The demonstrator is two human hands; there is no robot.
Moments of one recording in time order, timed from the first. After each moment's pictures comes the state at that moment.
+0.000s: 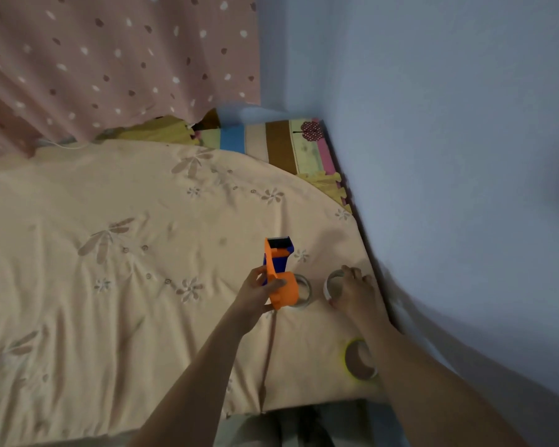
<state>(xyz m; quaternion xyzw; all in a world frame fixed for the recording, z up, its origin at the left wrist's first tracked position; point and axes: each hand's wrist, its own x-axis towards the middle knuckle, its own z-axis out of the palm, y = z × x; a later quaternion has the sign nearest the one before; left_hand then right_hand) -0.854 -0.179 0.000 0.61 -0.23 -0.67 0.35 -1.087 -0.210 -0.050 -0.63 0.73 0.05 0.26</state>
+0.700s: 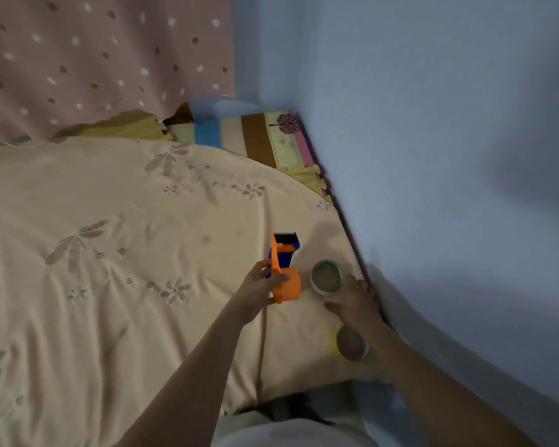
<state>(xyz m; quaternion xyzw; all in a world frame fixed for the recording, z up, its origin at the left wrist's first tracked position) -0.860 -0.188 -0.010 0.56 -0.27 -0.73 0.30 -1.098 -0.158 -0.038 -0.57 0.77 0.05 0.30</state>
